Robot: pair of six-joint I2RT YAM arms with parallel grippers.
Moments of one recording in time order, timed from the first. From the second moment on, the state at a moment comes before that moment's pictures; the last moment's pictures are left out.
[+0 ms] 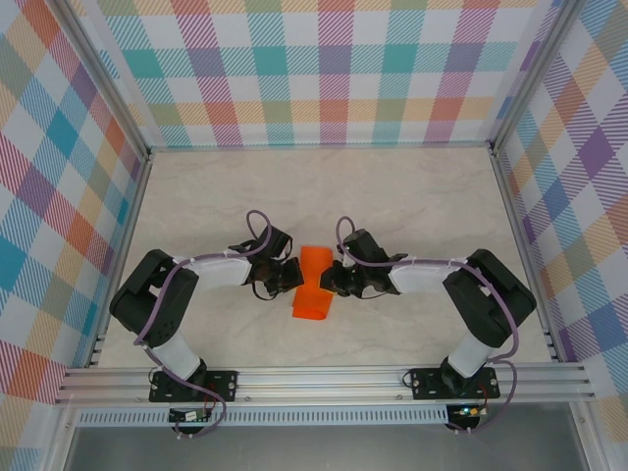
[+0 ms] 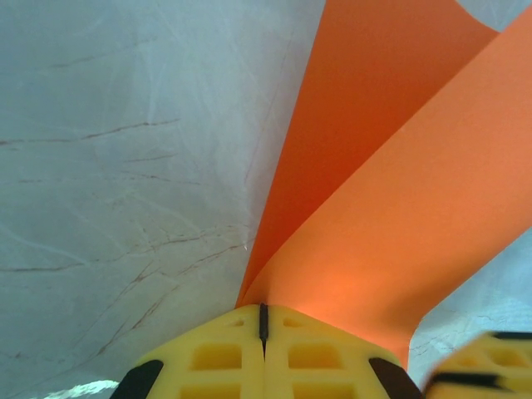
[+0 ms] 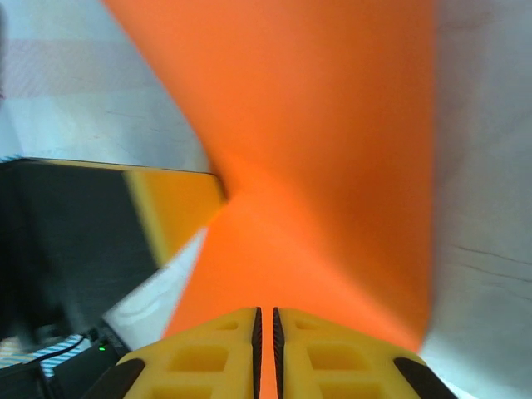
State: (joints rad) left arm -0.59 1.67 0.81 -0.24 0.31 -0.89; right arm 0.72 1.67 0.73 0.03 -0.47 0.98
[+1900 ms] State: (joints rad) left arm -0.59 1.67 0.79 -0.21 0.32 -0.89; right arm 0.84 1.64 0.61 0.07 -0.49 0.98
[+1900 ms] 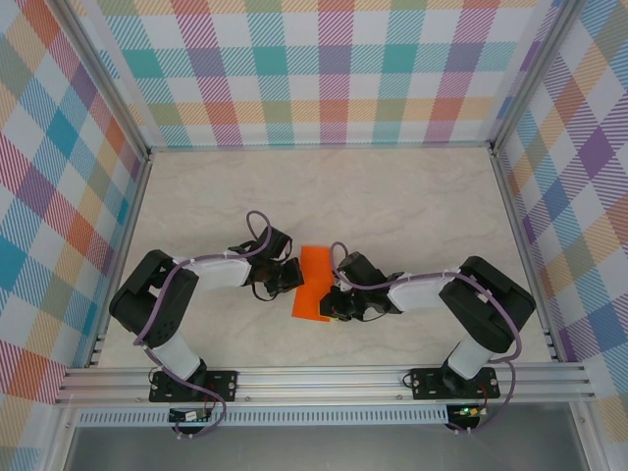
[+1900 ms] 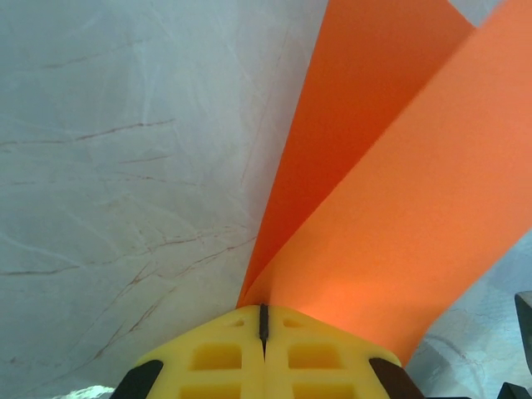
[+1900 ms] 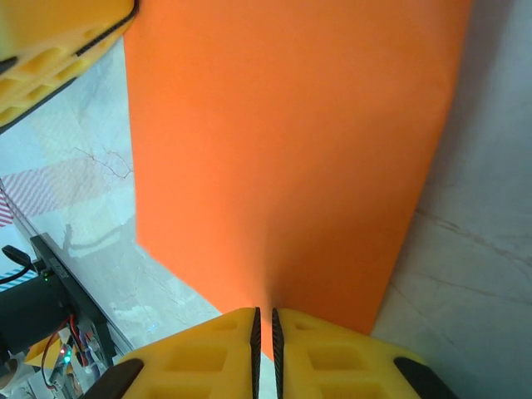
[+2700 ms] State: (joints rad) left arm -0.59 1.67 0.79 -0.22 0.31 -0.88; right arm 0.87 1.62 0.60 0.06 -0.49 0.98
